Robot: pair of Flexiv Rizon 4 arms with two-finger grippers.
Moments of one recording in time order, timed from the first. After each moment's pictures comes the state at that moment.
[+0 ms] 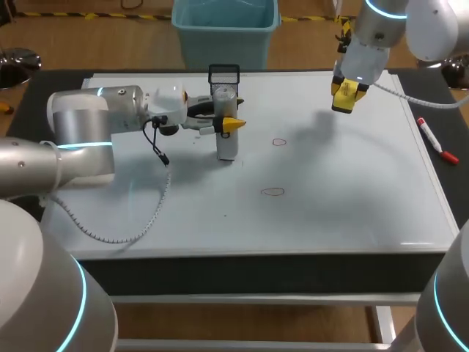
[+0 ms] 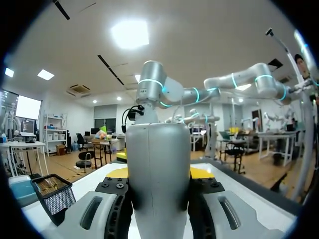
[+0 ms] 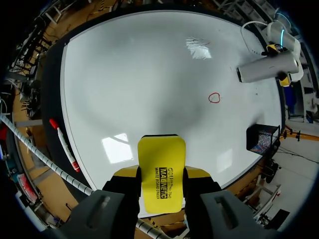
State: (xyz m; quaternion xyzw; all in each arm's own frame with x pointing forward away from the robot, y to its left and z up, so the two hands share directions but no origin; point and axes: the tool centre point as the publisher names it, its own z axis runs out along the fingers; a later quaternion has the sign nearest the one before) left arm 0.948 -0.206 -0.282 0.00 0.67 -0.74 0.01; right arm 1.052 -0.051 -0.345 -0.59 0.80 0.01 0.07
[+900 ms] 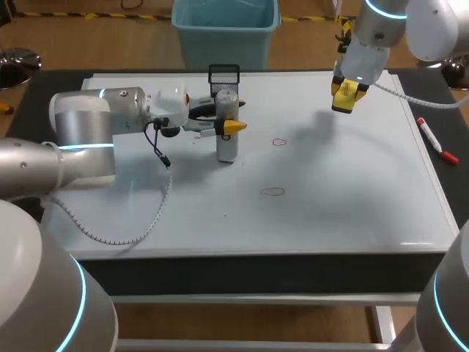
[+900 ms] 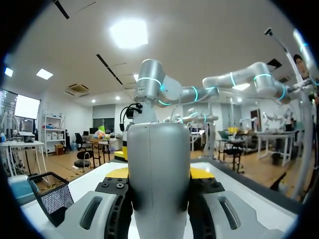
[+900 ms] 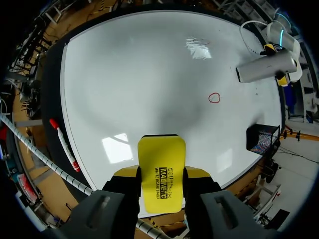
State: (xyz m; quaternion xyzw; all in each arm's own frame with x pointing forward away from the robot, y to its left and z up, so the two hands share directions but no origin) left arm 0.945 -0.209 -0.287 0.00 0.67 -0.74 0.01; right arm 1.052 -0.051 -0.345 -0.59 0.80 0.01 0.07
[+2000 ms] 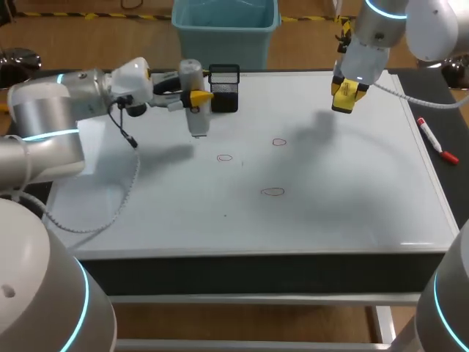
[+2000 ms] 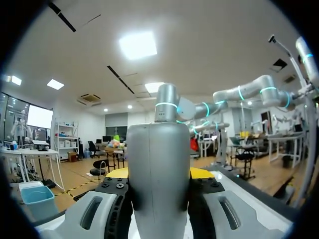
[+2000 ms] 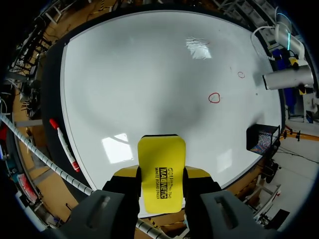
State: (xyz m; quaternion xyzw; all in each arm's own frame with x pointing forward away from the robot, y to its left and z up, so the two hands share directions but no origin) left arm 0.985 -0.126 -0.229 -0.03 0.65 -0.76 0.06; right arm 1.052 -0.051 -0.345 -0.59 0.80 0.01 0.07
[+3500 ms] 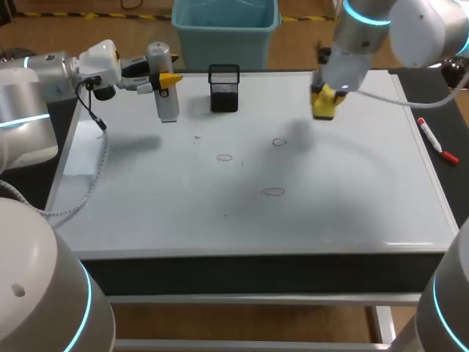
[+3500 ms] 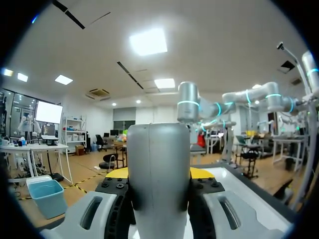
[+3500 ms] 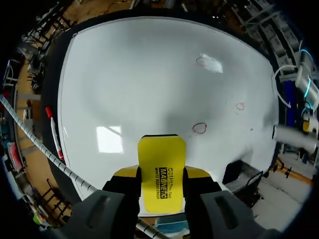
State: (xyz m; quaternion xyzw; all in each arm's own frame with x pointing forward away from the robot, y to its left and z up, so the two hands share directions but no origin) left arm 1.024 -0.065 -0.219 -0.06 0.66 -0.74 0.07; right arm 1.007 0.026 -0.338 -0.70 0.71 0.01 0.07
